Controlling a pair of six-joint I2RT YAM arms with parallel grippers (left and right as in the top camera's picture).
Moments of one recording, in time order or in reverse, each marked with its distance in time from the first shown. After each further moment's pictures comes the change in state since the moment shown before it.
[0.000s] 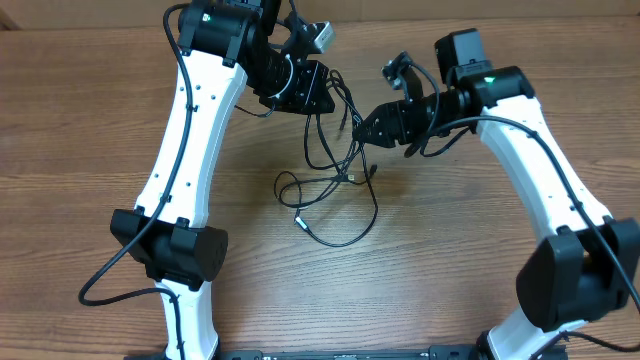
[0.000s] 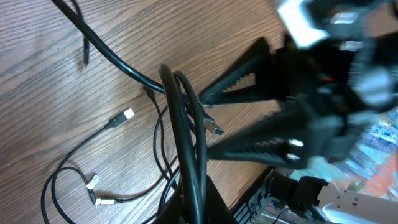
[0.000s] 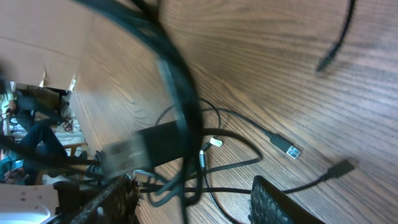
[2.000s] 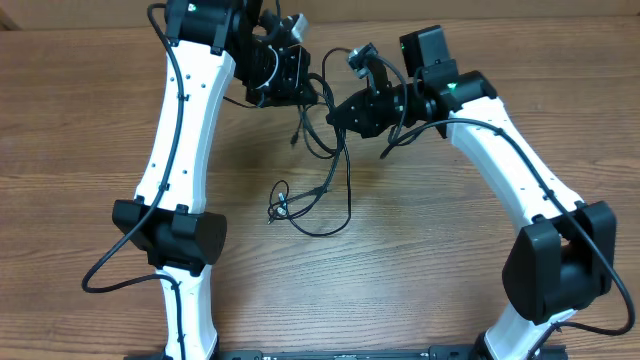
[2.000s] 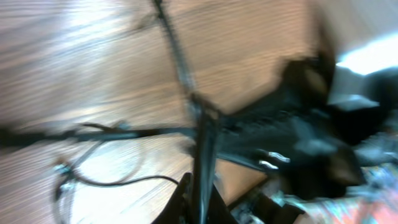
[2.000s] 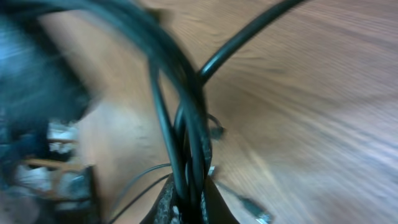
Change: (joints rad) left arm 0.064 0.082 0.124 -0.070 -0.067 -0.204; right arm 0.088 0.048 -0.006 0.298 -0.073 0.014
